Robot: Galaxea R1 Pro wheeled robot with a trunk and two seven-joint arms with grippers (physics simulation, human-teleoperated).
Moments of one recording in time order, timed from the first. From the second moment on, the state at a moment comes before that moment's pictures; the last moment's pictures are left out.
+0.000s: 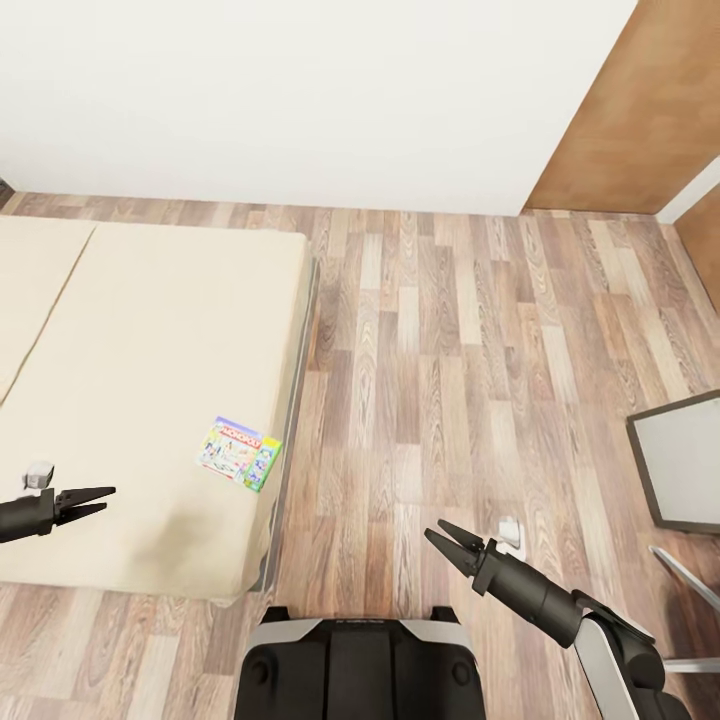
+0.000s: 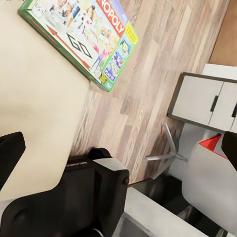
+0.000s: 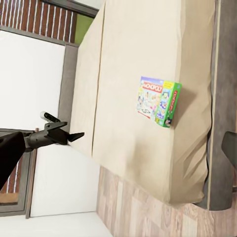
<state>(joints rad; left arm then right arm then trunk) -1.05 0.73 0.15 -0.01 -0.02 0.46 -1.49 -0.13 -0.03 -0.16 -1.56 -0.51 0.60 0.95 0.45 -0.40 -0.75</state>
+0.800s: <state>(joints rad) -1.05 0.73 0.15 -0.01 -0.02 0.46 -1.48 -0.13 -0.03 -0.17 -1.56 -0.51 0.60 0.95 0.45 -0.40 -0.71</state>
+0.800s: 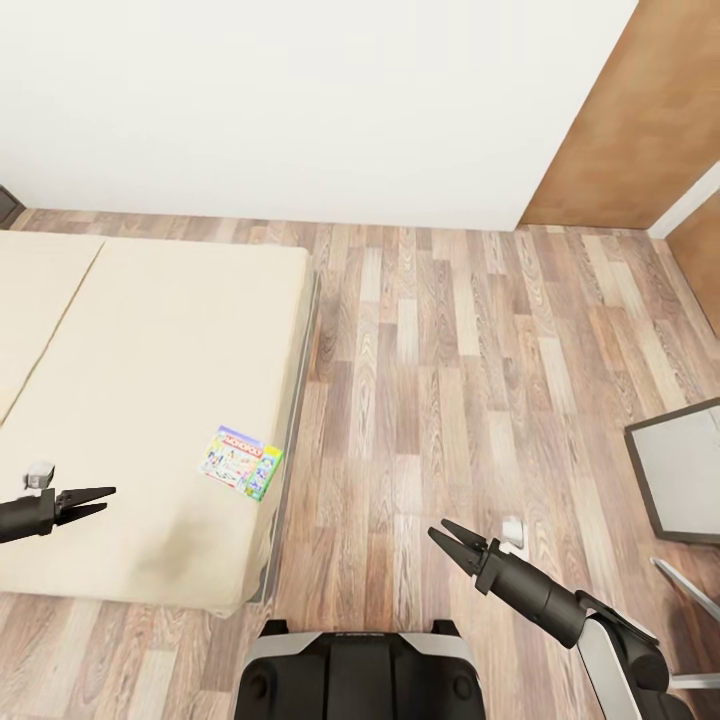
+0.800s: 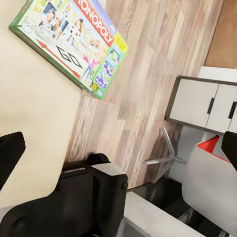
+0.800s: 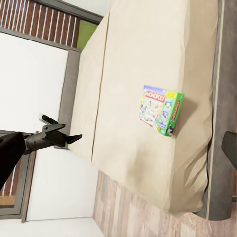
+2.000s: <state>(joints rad) -1.05 0.73 0.15 -0.01 -0.02 0.46 -1.48 -0.13 -0.03 -0.17 -1.56 -0.51 0.60 0.95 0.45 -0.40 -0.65</state>
